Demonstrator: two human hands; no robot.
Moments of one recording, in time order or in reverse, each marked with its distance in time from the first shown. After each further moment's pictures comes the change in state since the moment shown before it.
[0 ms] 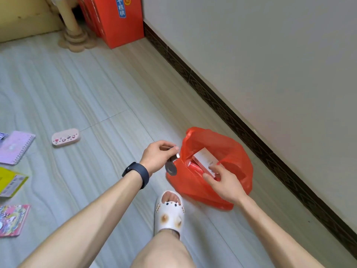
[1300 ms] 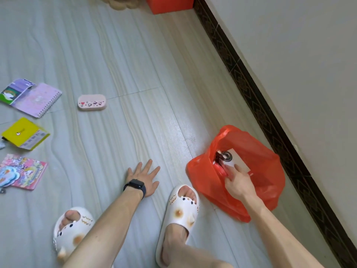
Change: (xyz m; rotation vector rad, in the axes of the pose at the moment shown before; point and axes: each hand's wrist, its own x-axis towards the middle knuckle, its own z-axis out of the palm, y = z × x) left_hand 0.019 -0.199 -0.058 1.231 -0.244 -0.240; right_hand 0.070 -0.001 0.047 -0.374 -0.107 0.038
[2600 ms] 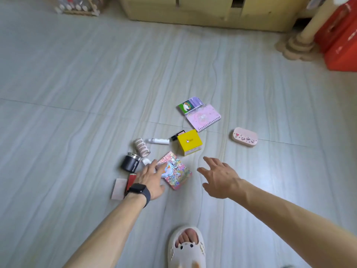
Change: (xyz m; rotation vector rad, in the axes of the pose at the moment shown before) left_hand -0.136 -0.389 0.063 -0.447 0.350 -0.510; right_hand -0.059 -0.520 0.151 -0.844 -0.206 -1.139
